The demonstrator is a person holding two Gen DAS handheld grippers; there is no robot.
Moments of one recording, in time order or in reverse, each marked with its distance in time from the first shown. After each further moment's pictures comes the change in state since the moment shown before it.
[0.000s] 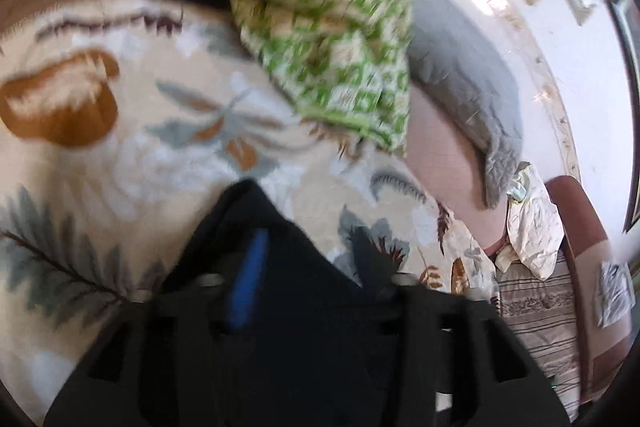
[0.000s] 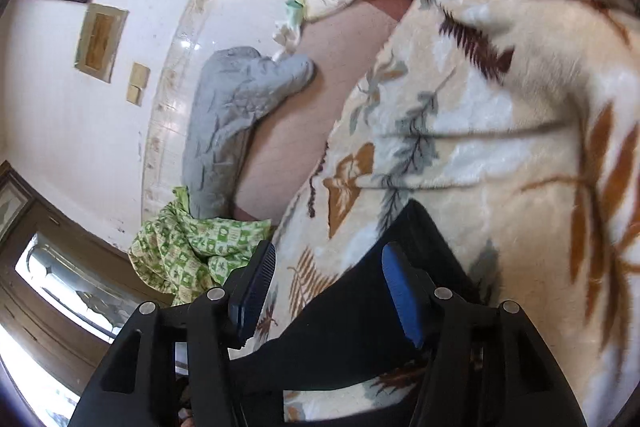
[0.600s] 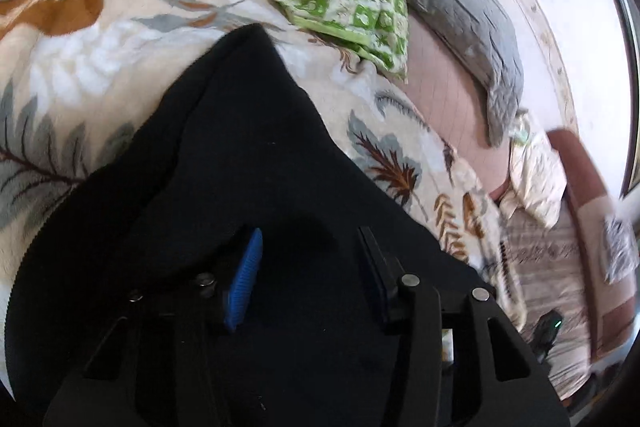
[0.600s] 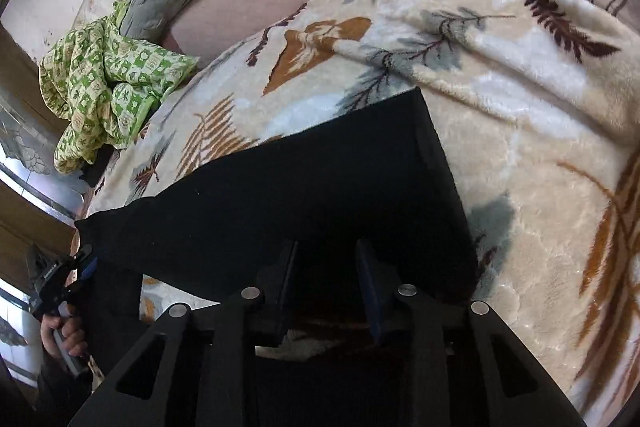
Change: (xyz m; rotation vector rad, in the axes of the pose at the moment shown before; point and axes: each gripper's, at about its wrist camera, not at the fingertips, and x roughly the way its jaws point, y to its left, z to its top) left arm 0.032 0.013 -0.062 0.059 0.181 -0.018; right arm 0.075 0.017 -0.051 -0.446 0.437 -0.361
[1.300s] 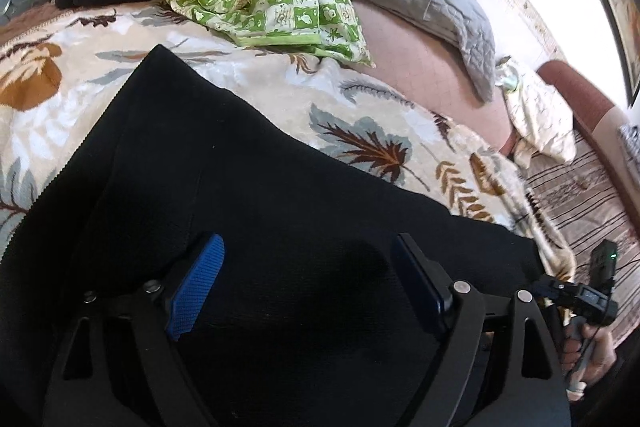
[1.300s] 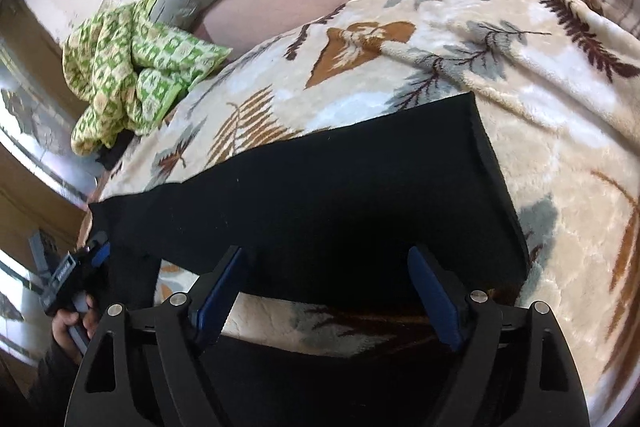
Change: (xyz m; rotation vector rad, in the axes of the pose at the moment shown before) left arm 0.007 -0.038 -0.026 0.272 -0.092 0.082; right arm 0.003 0.025 -0.006 -0.088 -0.015 0.048
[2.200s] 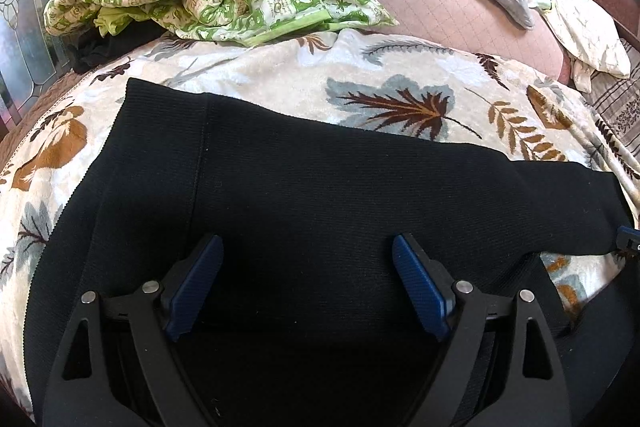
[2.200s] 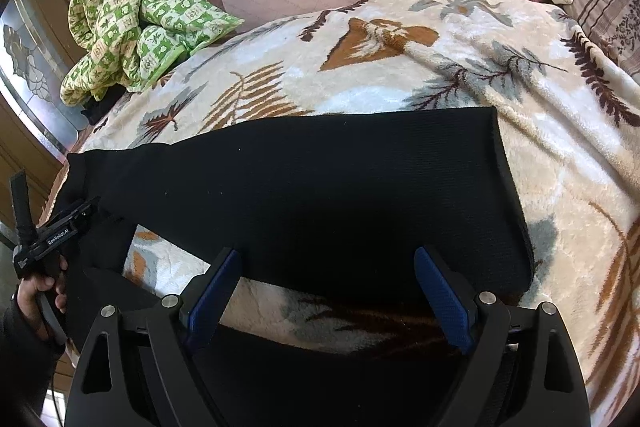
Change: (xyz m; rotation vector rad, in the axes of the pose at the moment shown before) left arm 0.018 -0.040 -0.013 0.226 0.043 0.315; right arm 0.008 0.020 -0.007 -0.149 0.024 -0.089
